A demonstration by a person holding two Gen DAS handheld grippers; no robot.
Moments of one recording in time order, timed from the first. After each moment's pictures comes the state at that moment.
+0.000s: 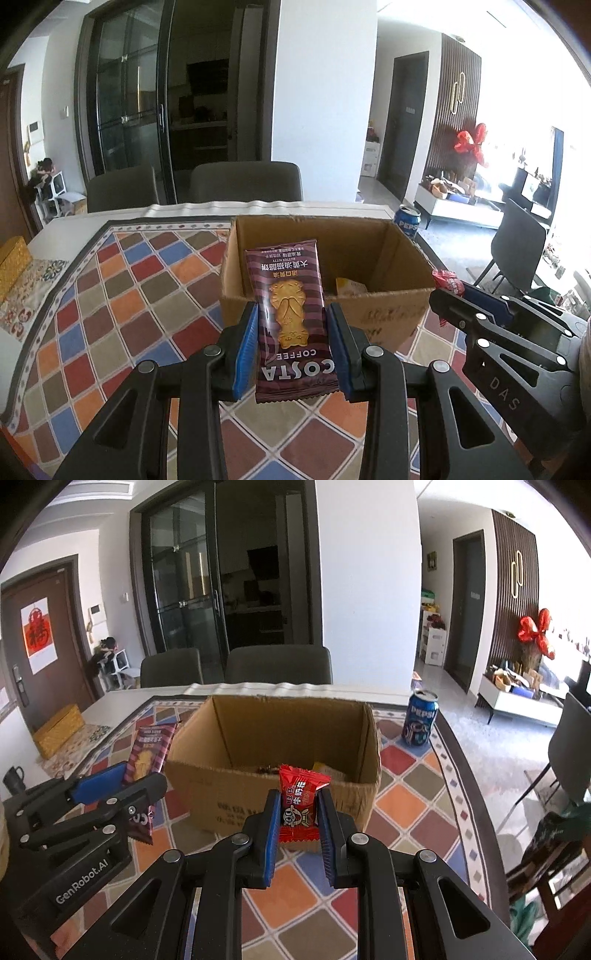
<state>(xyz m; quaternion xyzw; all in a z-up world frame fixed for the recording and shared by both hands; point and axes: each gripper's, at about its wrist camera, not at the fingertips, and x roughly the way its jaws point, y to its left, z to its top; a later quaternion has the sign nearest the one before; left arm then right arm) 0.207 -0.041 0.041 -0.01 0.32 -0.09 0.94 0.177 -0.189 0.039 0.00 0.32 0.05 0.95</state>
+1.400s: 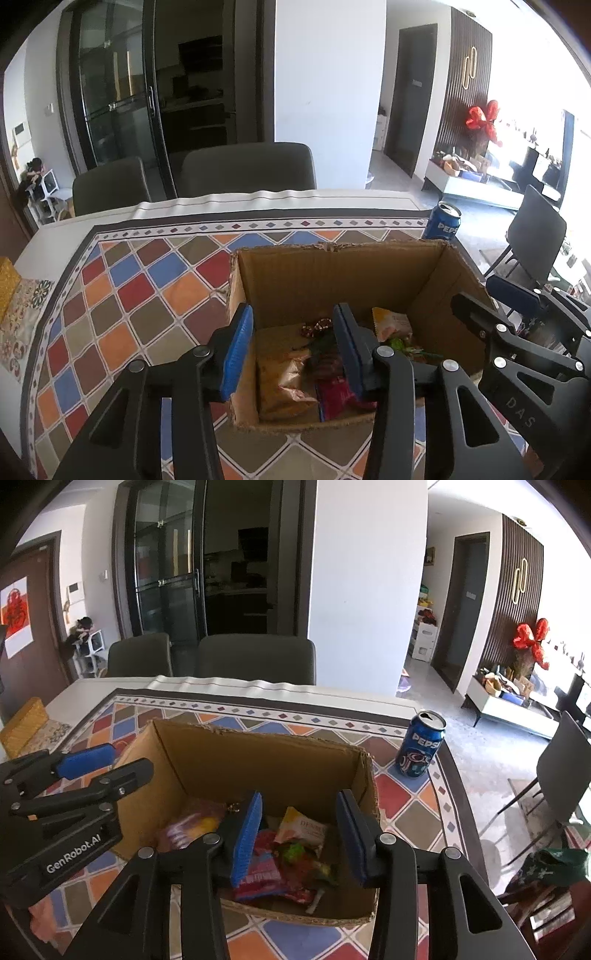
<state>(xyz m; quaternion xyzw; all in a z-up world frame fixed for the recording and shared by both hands) 0.325 -0.043 0.029 0.02 0.37 -0.09 0.92 0.283 -0.187 0.031 -0.03 0.35 0.02 0.93</state>
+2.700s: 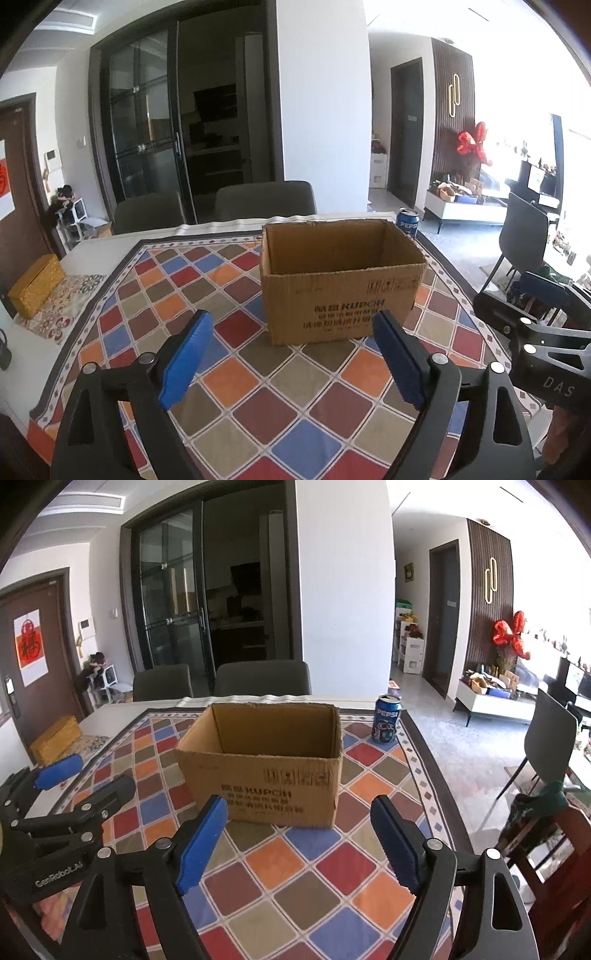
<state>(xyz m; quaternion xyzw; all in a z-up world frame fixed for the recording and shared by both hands) 0.115 -0.019 0.064 0.03 0.28 -0.07 0.96 0.096 -0.197 0.063 0.01 0.29 0.01 0.96</state>
